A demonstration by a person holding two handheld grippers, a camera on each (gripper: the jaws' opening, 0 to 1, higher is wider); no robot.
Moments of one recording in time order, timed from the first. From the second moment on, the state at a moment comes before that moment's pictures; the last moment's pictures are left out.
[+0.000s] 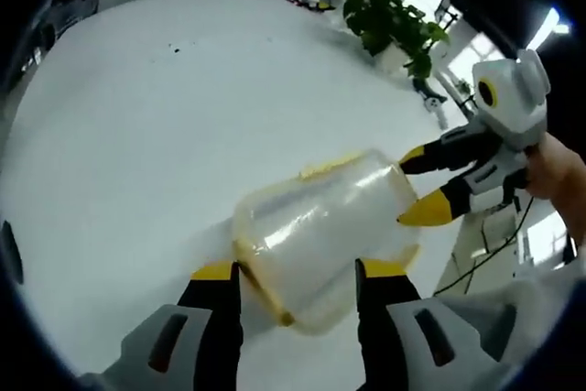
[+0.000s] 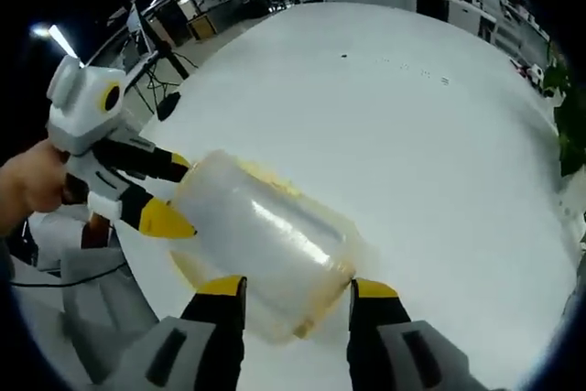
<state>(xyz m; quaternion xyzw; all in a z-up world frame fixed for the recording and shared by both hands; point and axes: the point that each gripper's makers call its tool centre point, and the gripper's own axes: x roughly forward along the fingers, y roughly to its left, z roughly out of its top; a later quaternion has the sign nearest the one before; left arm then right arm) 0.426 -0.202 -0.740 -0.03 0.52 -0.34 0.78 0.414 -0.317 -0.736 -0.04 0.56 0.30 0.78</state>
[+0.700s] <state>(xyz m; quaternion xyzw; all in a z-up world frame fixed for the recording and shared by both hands) 0.416 -0.207 -0.745 -0.05 0.53 -0.35 0.77 0.406 -0.314 -0.738 -0.03 0.57 0.30 0.76</state>
